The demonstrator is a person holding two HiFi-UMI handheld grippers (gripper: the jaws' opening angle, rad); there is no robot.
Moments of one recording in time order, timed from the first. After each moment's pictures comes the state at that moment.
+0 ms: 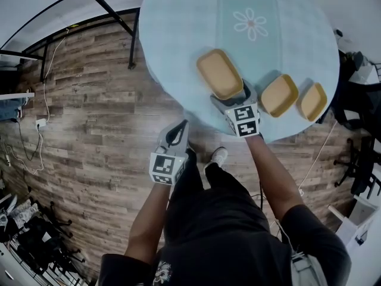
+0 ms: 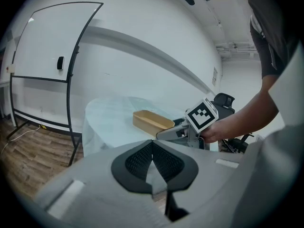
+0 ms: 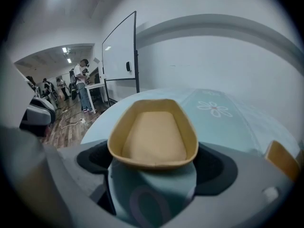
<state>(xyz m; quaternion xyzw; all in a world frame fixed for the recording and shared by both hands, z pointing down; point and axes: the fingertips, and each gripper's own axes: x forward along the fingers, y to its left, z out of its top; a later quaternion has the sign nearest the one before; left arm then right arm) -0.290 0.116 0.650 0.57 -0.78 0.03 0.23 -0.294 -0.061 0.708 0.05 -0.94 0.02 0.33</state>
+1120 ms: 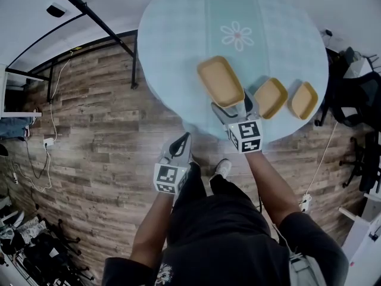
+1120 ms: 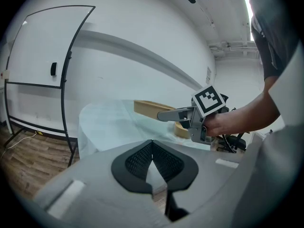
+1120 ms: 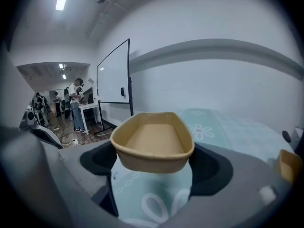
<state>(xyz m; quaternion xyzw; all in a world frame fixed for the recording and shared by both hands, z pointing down) -0.265 0.116 0.620 0.60 -0.77 0.04 0.21 -0.269 -0.062 0.611 0.11 -0.97 0.03 0.21</state>
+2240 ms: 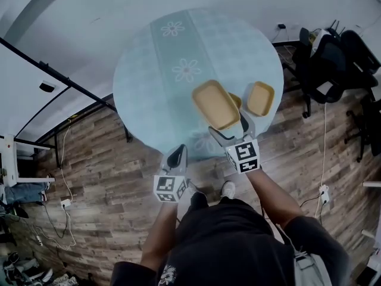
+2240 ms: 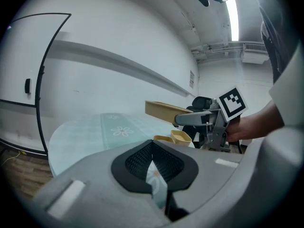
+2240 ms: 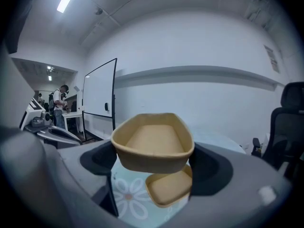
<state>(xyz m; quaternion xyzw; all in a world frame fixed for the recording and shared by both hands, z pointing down) -0.191 0.023 0.534 0.66 -0.73 0.05 0.15 -0.114 -0.122 0.507 0.22 -0.97 0.02 0.13</state>
